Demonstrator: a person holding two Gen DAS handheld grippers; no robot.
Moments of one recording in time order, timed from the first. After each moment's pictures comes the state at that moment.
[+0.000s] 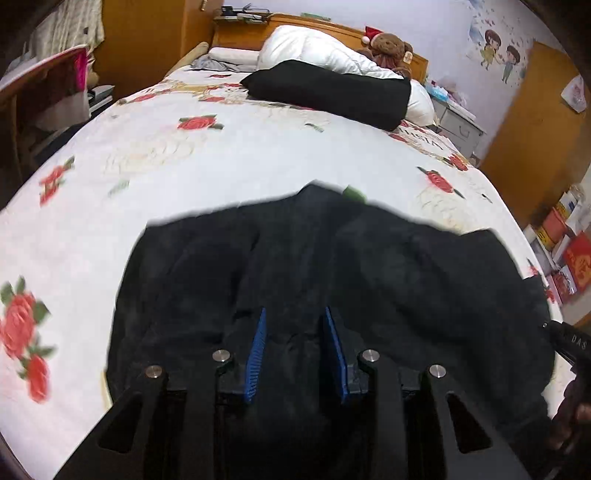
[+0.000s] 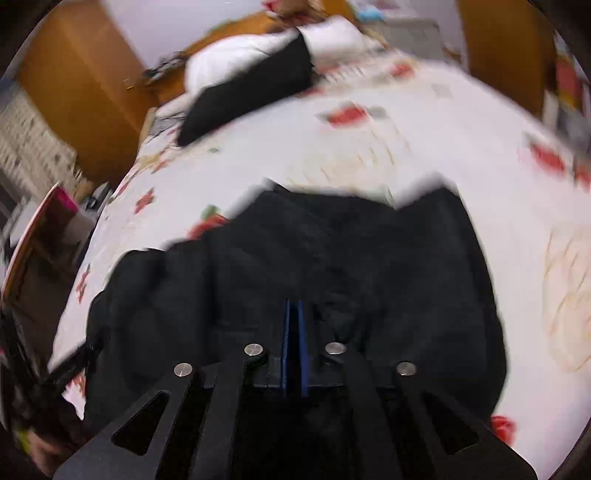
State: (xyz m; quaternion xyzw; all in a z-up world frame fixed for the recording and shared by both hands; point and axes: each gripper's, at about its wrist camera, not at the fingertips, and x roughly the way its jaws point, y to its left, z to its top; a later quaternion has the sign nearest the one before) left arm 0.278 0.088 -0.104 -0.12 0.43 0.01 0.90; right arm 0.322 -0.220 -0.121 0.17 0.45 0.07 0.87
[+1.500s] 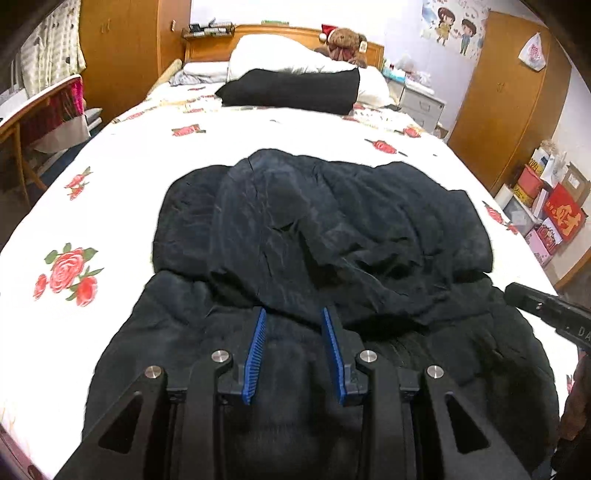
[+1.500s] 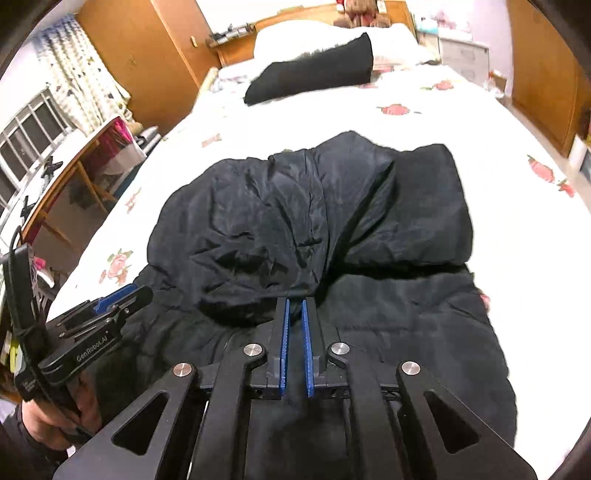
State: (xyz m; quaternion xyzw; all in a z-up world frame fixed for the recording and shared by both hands) left arm 0.129 0.033 -0.031 -0.06 0.43 -0.03 0.90; right arm 0.153 -0.168 -0.032 0.06 0.46 0.15 0.87
